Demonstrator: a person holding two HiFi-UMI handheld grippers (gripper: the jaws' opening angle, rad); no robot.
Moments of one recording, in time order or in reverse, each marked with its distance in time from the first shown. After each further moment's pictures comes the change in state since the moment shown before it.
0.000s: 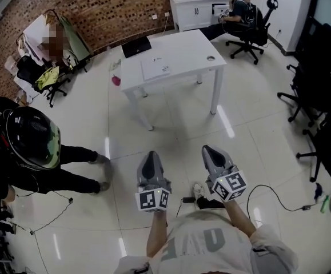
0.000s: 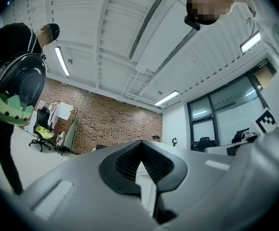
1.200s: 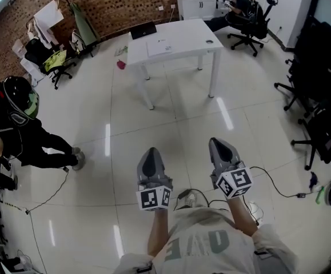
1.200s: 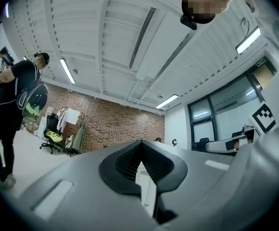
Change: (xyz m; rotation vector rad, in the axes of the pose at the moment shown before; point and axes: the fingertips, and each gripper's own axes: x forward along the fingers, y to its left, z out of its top) left arm -0.190 -0.069 0.047 0.019 -0.012 0.061; right arm -0.173 0.083 0.015 -0.051 0.005 -0.050
